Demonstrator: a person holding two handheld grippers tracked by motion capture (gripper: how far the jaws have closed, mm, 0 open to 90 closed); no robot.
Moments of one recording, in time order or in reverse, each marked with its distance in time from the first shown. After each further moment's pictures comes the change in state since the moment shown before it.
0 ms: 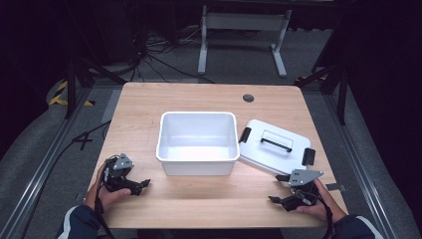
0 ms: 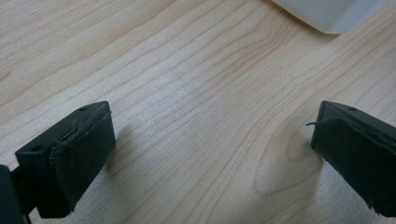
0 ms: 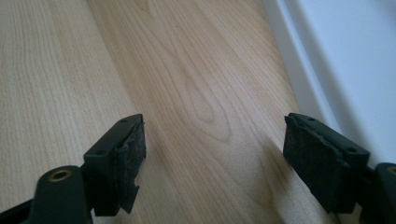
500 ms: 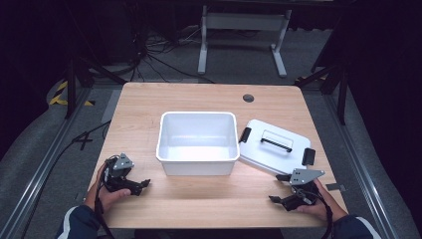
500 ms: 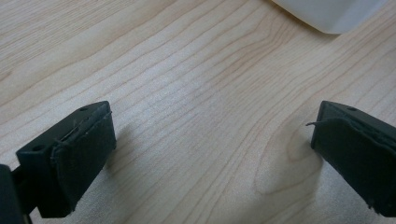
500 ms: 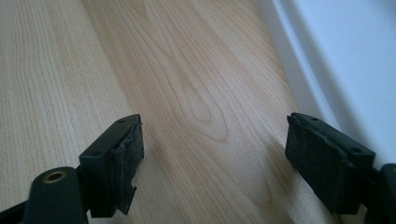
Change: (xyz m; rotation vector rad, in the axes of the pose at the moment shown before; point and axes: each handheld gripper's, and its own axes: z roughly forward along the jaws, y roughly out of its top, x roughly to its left) left arm 0.000 0.000 0.000 0.000 0.003 0.008; right arm -0.002 -0.003 0.001 -0.020 0.009 0.022
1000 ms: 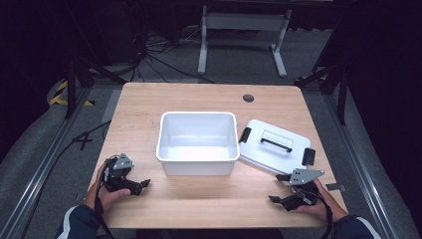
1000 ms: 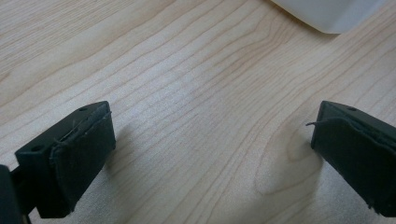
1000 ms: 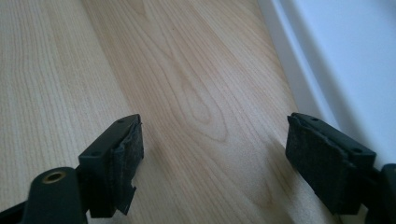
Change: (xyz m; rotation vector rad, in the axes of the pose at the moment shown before) left arm 0.000 0.000 0.000 0.000 -0.006 -0.004; right arm 0.000 0.000 0.000 -0.001 -0.003 0.001
